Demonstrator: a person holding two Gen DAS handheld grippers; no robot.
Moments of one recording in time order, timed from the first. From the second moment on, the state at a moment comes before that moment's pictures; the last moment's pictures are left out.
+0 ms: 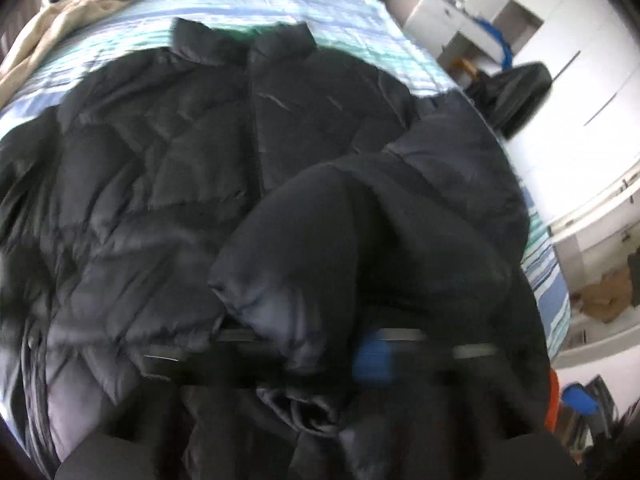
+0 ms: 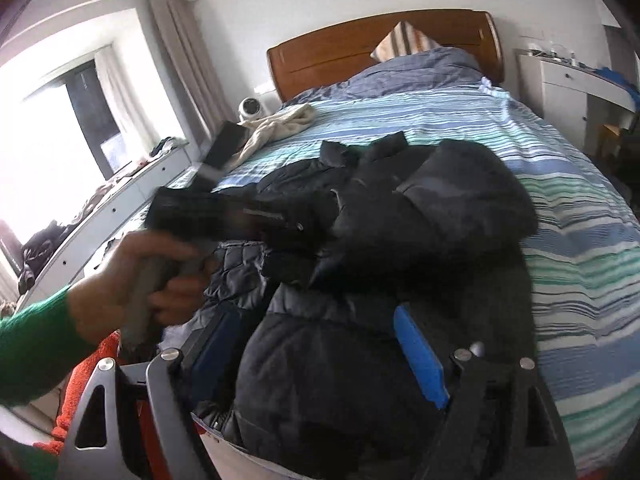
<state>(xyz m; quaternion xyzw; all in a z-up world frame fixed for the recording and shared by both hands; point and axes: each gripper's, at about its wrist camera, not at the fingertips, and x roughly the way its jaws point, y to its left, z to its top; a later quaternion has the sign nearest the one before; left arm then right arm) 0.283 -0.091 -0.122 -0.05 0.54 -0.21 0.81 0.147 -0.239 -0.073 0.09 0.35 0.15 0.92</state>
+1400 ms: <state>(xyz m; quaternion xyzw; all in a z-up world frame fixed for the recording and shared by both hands) 0.352 0.044 -0.180 -0.07 0.47 -0.07 0.88 0.484 -0.277 -0.121 0.04 0.46 0.05 0.89</state>
